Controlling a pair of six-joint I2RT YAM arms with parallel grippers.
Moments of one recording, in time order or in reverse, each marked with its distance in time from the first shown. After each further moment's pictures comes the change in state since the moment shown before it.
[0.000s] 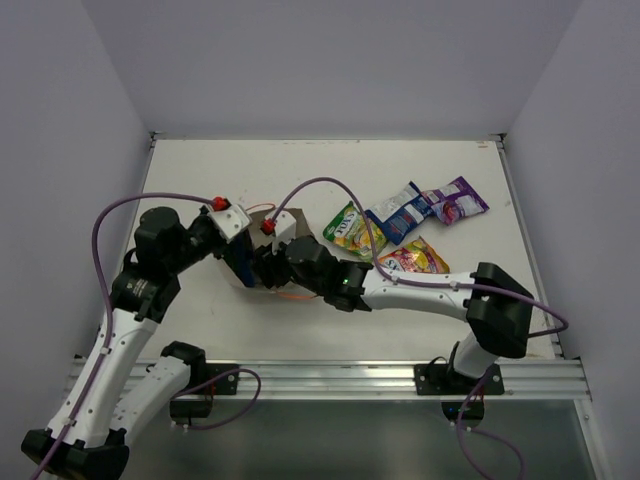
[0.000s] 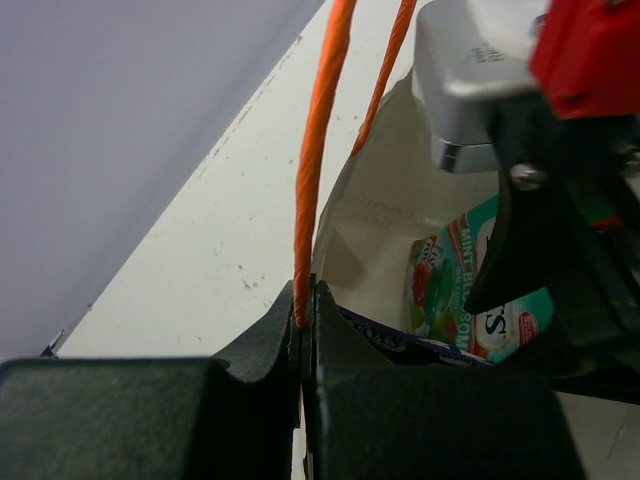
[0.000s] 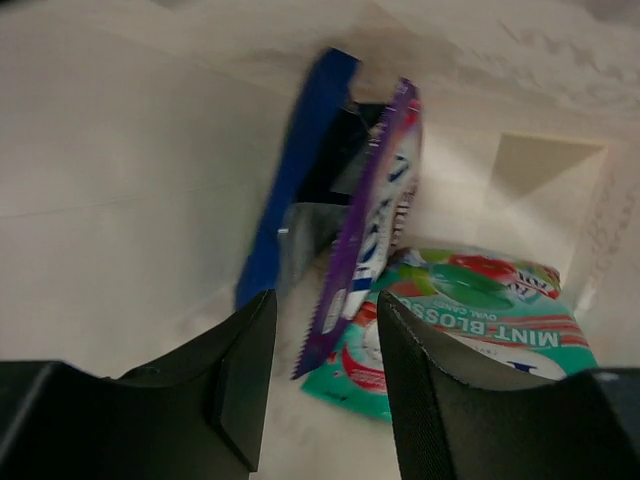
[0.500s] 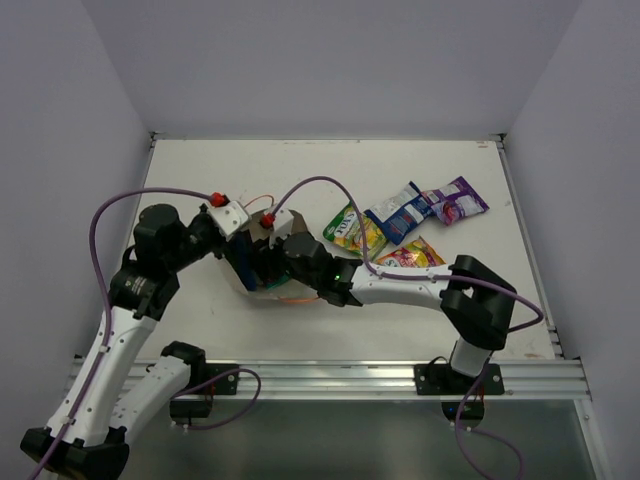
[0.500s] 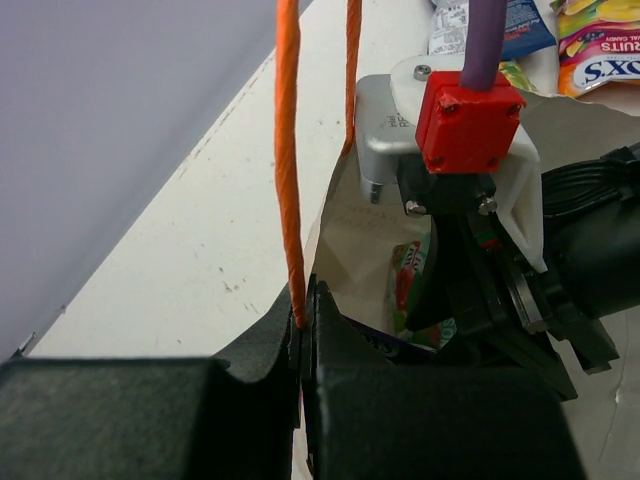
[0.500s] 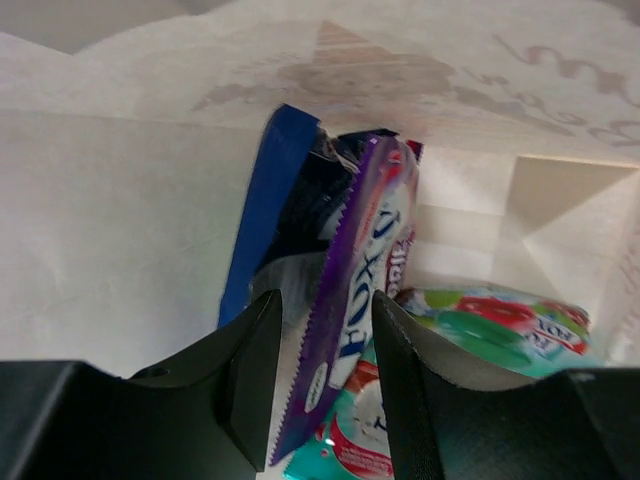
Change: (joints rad) left arm 0.000 0.011 0.028 -0.027 0.027 -0.041; right arm -0.050 0.108 0.000 0.149 -0.052 0.032
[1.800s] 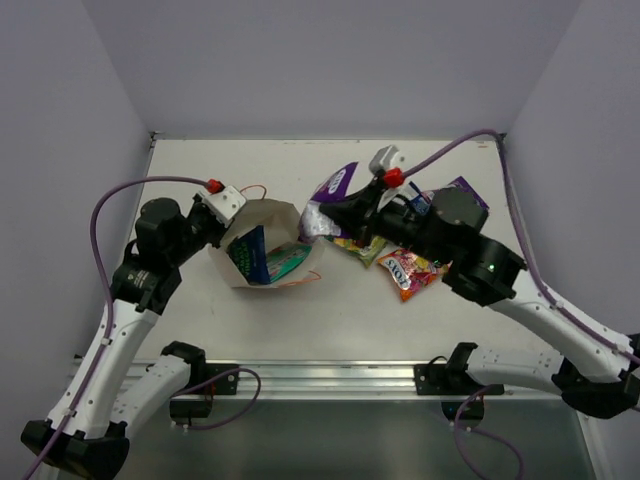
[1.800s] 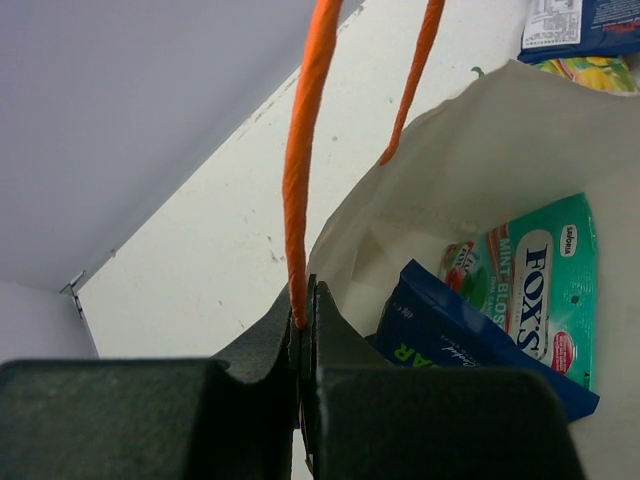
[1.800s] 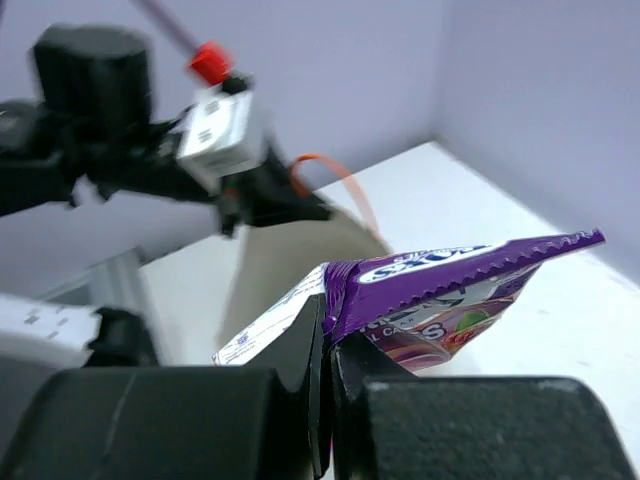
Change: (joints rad) left arm -0.001 0.034 0.024 0.032 -0.174 -0.036; right arm -0.095 -0.646 0.185 -0.512 -0.251 -0.245
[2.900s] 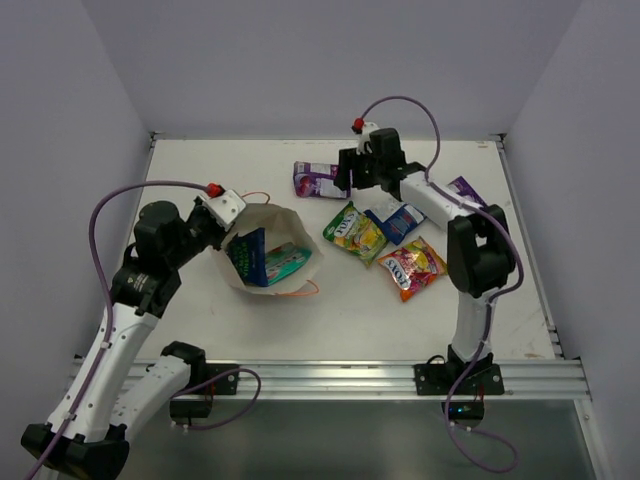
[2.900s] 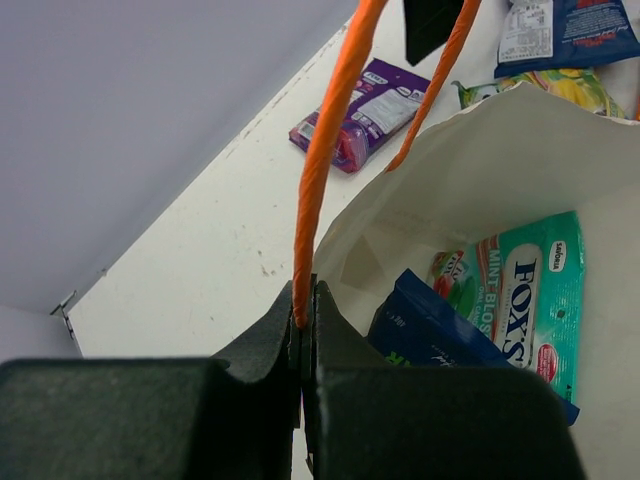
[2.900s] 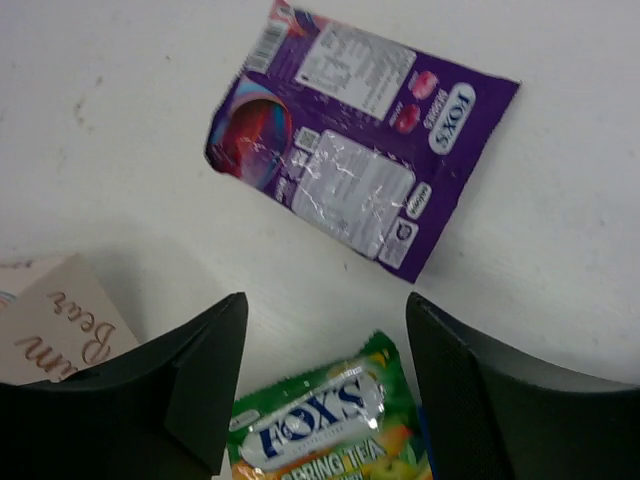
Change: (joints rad) left arm 0.000 -0.013 -0.019 0.027 0.037 0.000; right arm -0.634 0.932 0.311 0.000 -0.196 0.116
